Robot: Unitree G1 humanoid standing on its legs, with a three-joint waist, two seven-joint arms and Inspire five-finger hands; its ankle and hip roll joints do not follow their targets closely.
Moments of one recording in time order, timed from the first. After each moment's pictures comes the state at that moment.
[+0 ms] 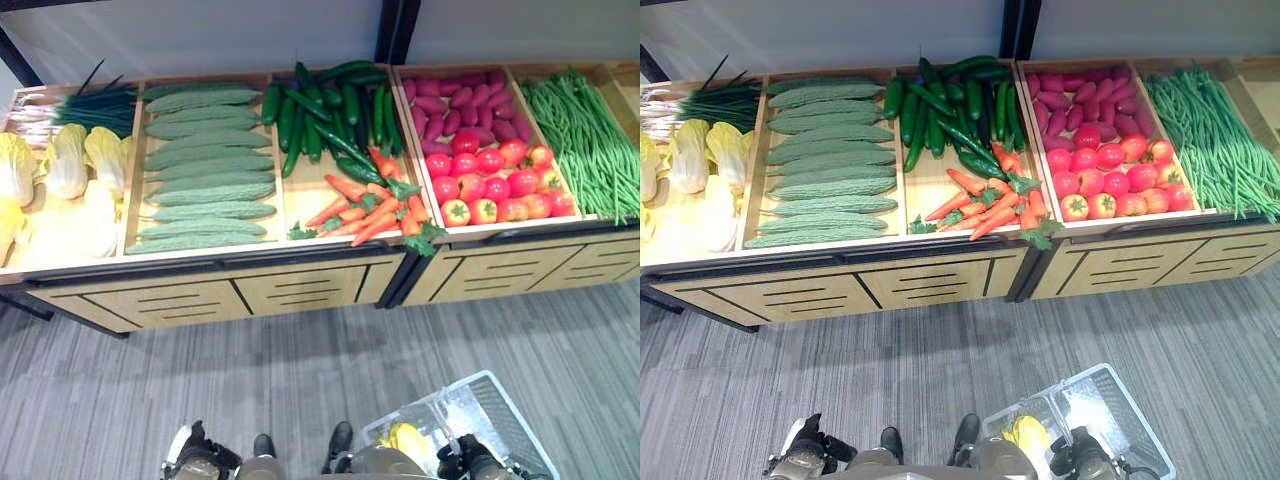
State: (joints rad) left arm -0.02 0.23 -0.19 1.05 0.00 0.11 0.32; right arm 0.01 -0.30 0.22 1.20 -0.15 0.07 -0.17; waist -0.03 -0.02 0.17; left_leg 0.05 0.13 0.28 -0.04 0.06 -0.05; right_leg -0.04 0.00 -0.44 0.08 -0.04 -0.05
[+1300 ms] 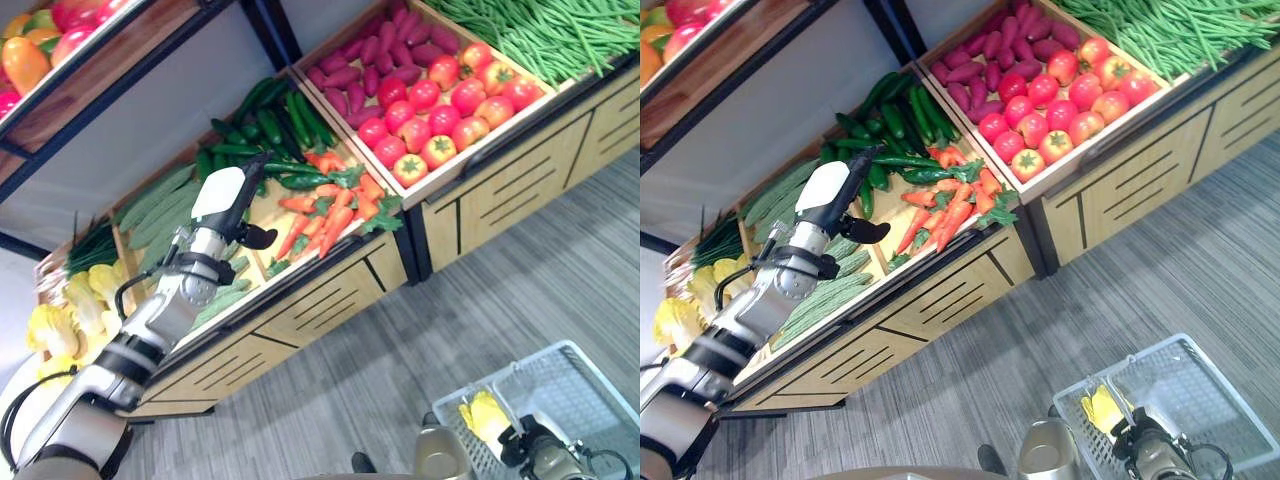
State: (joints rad) left arm -0.60 0.70 -0.46 0.41 0.30 0.01 0.27; right arm -0.06 -0.54 0.25 1.15 -0.20 0.08 -0.13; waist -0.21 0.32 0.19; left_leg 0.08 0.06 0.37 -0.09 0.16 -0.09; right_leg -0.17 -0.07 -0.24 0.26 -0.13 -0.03
